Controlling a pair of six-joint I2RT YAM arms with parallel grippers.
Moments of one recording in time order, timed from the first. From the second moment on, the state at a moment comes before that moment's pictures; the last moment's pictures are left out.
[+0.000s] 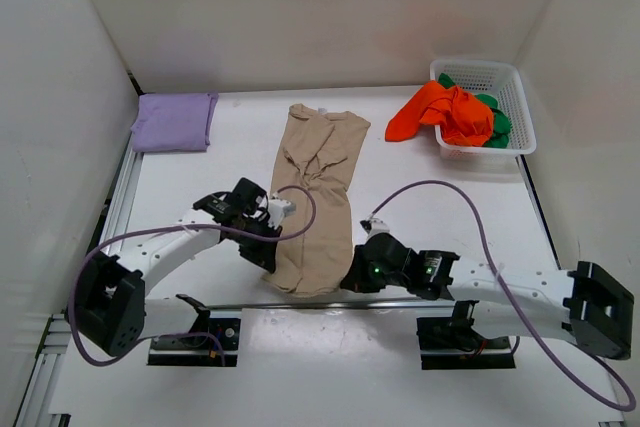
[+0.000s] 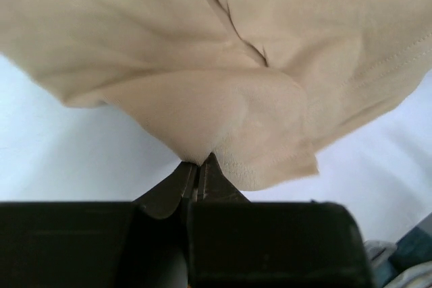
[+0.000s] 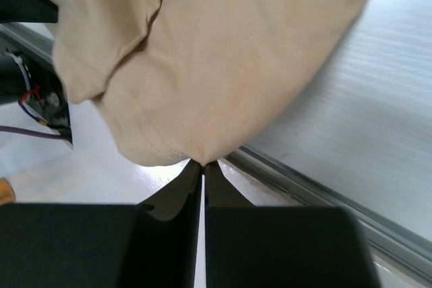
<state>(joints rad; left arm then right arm) -0.56 1.27 0.73 -0.75 0.43 -0.01 1.19 1.06 0.48 -0.21 0.04 1.01</state>
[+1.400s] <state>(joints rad) -0.22 2.15 1.81 -0.80 0.28 -0.01 0.39 2.04 1.58 -0.53 -0.26 0.57</state>
